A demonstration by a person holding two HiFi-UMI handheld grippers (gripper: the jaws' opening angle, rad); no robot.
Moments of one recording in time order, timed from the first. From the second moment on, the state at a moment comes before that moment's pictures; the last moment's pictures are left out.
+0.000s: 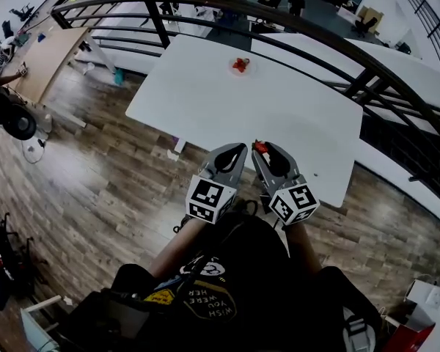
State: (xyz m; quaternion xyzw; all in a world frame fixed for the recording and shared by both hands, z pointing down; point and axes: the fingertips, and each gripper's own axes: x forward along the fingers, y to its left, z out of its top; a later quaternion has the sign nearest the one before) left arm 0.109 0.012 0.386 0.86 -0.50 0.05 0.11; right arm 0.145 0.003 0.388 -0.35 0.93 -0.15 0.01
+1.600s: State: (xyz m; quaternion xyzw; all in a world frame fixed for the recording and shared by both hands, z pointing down) left arm -0.003 -0.224 0.440 0.90 -0.40 0.06 0.18; right arm 0.045 -0.225 0.424 -0.46 0.87 -0.17 -0.03
